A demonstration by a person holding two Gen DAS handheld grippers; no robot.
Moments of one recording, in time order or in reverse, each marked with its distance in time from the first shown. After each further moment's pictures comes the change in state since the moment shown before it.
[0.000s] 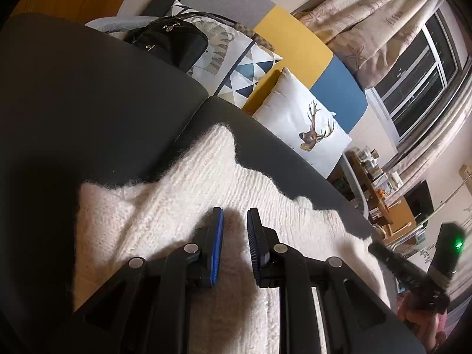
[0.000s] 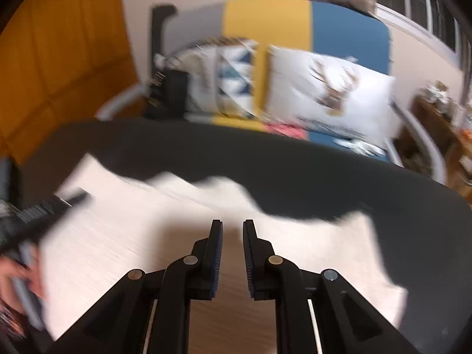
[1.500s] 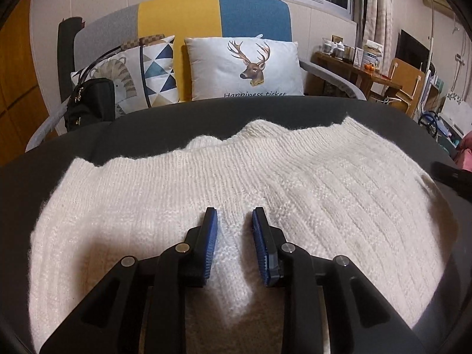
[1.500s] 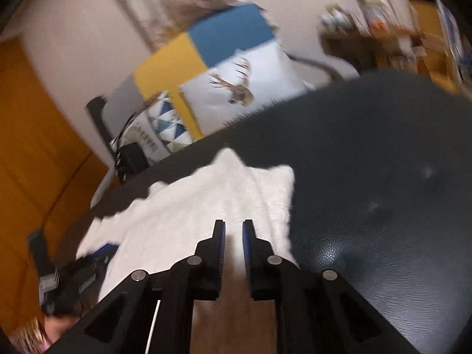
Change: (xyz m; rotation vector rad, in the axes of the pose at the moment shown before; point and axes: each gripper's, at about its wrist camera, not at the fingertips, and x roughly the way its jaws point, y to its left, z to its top) left arm 0.027 -0.142 -0.087 0.690 0.093 0.134; right arm -0.107 -0.086 -0.139 0.444 -0.229 0.089
